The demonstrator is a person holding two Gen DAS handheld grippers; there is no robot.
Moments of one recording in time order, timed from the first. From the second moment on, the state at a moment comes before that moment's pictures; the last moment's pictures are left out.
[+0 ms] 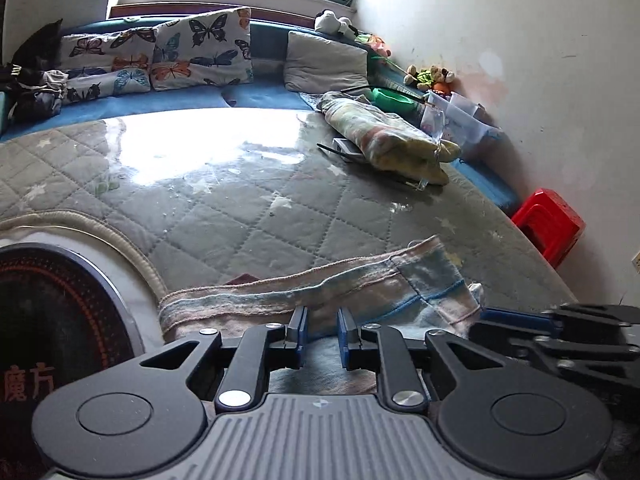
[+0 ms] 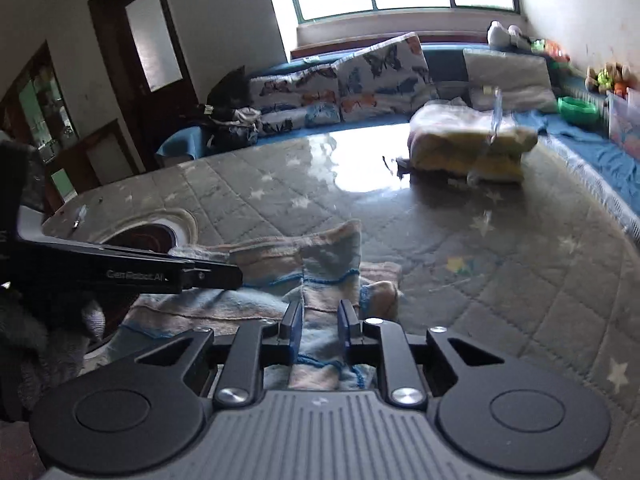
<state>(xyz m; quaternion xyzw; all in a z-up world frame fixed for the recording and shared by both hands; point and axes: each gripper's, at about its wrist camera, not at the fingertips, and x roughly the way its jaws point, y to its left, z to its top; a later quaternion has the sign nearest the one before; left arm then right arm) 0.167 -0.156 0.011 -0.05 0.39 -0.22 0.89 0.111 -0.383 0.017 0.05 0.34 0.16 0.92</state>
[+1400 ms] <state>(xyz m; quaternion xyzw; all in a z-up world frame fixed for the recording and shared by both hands) 0.027 -0.106 0.009 -0.03 0.36 -0.28 0.89 0.022 -0.379 0.026 0.01 0.29 0.18 0.94</state>
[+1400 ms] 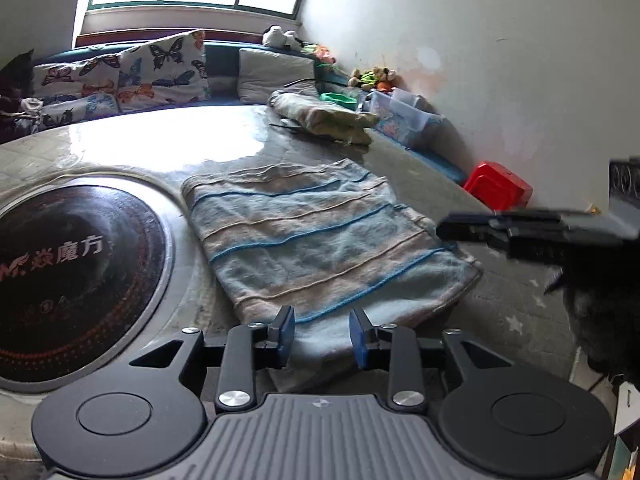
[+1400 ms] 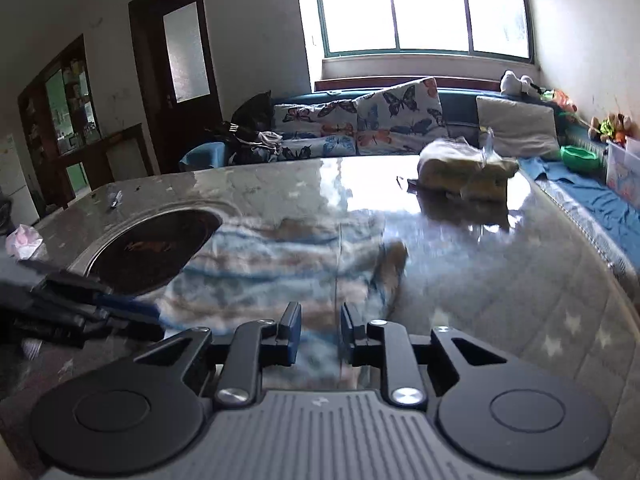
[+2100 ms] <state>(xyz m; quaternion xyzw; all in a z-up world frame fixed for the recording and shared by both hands) 0.027 -0.100 0.002 -0.04 0.37 -0.28 0.89 0.113 -0.370 0.011 0.04 0.34 0.12 0.93</state>
